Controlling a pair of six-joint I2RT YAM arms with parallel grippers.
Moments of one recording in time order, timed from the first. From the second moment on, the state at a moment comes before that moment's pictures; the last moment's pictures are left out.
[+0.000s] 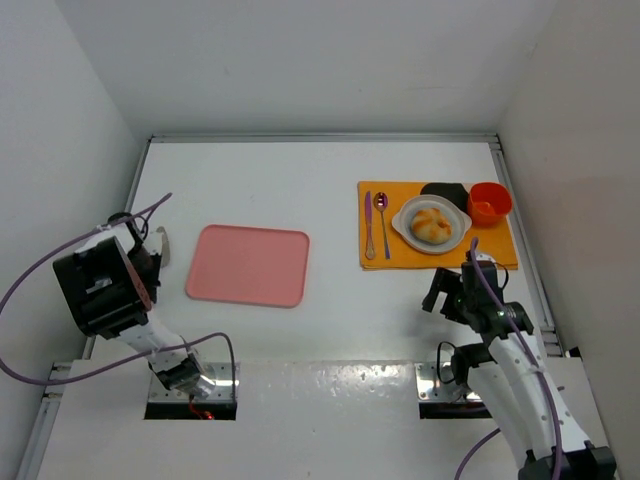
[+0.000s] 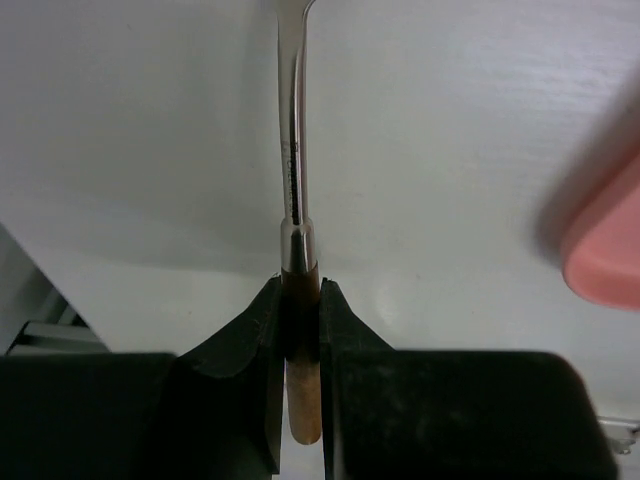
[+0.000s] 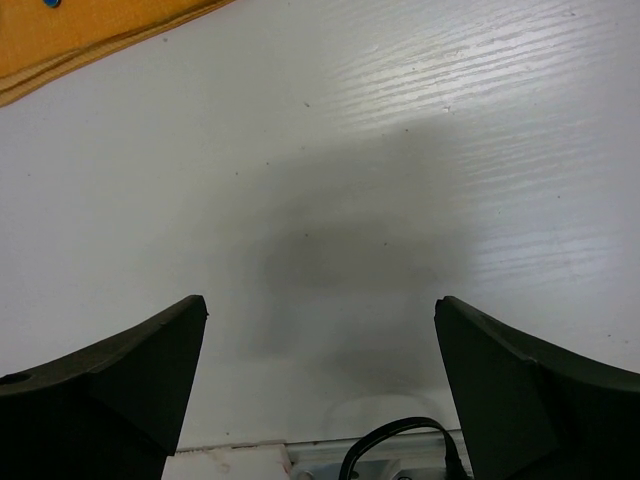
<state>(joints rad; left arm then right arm) 0.48 1.62 0.94 -0.79 -0.10 0.41 0.12 0.59 0.38 -0.76 0.07 0.45</state>
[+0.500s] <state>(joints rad) 0.54 1.68 0.94 -0.72 0.01 0.41 0.12 0.45 0.33 -0.83 0.08 0.44</state>
